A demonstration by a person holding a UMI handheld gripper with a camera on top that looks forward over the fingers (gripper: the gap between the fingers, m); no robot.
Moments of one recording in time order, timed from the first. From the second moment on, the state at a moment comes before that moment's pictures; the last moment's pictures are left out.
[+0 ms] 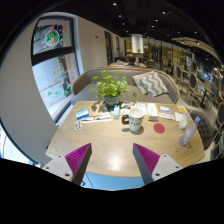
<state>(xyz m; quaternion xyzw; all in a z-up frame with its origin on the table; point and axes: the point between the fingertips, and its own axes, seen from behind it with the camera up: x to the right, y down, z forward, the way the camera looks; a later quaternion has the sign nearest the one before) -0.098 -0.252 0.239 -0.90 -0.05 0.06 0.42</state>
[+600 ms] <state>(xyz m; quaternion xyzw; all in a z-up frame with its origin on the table) 0.170 -0.226 0.184 -0.89 0.01 0.04 0.44</state>
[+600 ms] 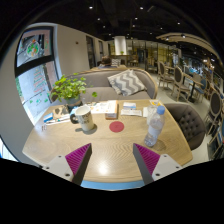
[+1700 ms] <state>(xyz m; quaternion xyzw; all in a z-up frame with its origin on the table) 0.351 -0.056 0.074 -0.84 0.02 -0.01 0.53</state>
